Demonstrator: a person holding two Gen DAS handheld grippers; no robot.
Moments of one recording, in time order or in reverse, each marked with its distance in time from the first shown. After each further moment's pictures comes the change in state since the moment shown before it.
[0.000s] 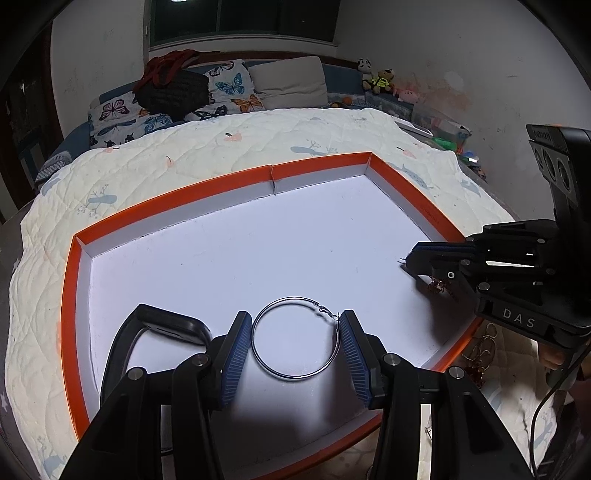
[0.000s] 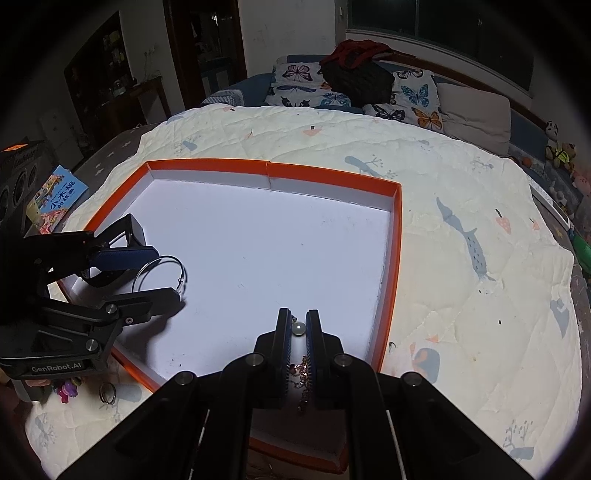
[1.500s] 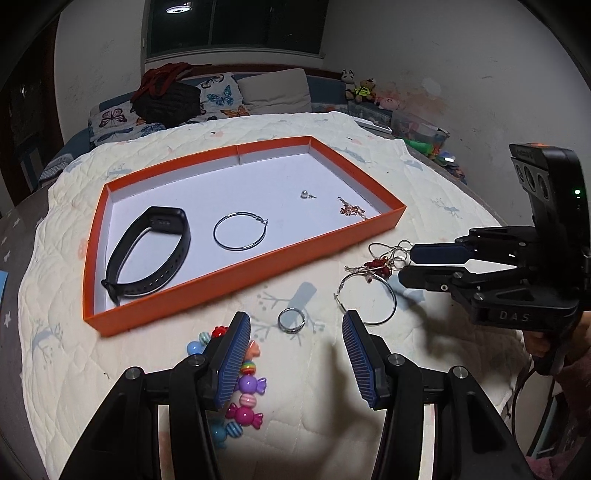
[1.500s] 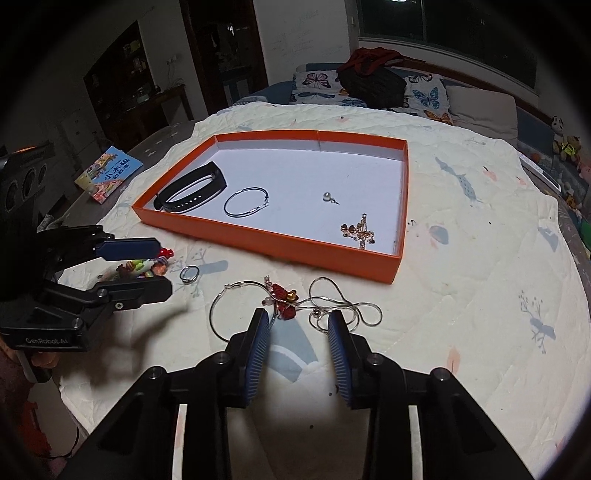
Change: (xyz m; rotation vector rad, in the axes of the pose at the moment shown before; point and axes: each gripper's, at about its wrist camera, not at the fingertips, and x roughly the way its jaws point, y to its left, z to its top) left arm -0.094 -0.050 -0.100 0.016 -0.055 -0.034; right arm -0.059 0.027 -0.081 0.006 -0.038 0.076
